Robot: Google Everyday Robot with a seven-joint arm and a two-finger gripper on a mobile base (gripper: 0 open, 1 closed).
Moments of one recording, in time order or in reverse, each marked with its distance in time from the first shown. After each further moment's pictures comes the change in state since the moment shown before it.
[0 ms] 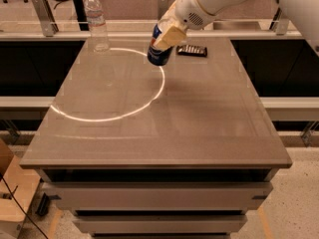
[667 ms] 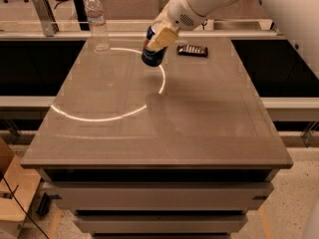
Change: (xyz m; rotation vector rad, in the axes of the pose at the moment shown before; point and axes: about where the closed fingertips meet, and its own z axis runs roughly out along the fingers) arm -0.002 -0.005 0.023 -0.021 -0.001 0.008
